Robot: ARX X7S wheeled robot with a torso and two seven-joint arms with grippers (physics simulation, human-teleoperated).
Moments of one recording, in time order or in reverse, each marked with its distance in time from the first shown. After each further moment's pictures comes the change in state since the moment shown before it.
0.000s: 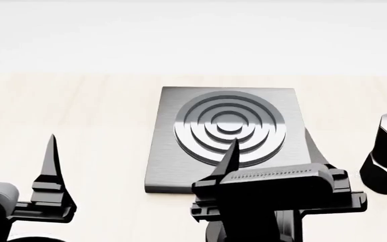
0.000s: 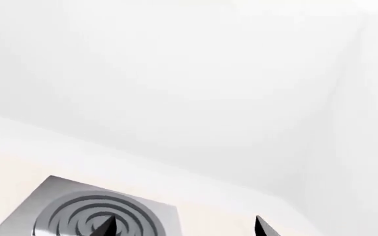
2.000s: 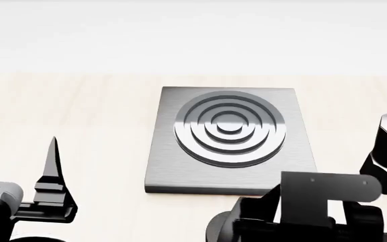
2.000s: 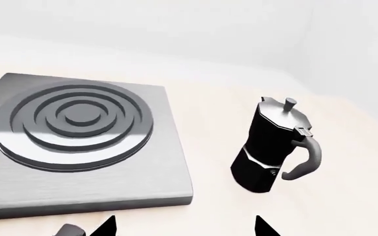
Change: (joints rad) left arm 0.008 0.026 -0.012 -0.027 0.037 0.002 0.032; right arm -0.019 -0.153 0.367 0.092 0.181 0.359 -0.052
